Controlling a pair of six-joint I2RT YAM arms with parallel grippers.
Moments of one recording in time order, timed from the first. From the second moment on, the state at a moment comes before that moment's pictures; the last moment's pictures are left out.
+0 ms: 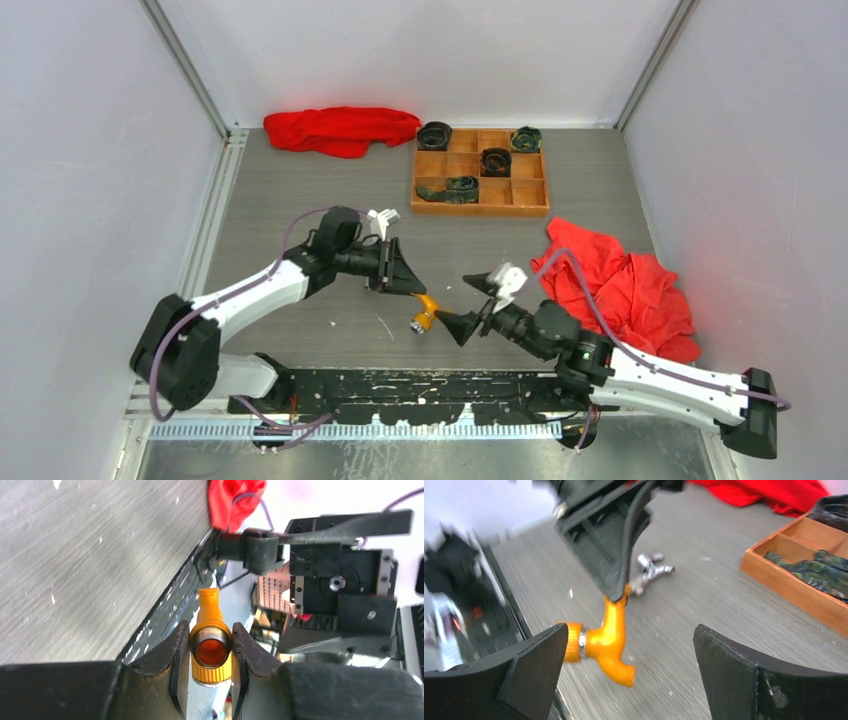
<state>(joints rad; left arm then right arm) -0.60 1.36 0.79 -0.09 0.87 -0.83 1.17 0.54 0.29 0.20 0.21 0.04</state>
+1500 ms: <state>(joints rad) -0.59 1.15 0.48 0.99 0.69 -1.12 0.73 1.05 0.26 1.14 -0.41 1.17</state>
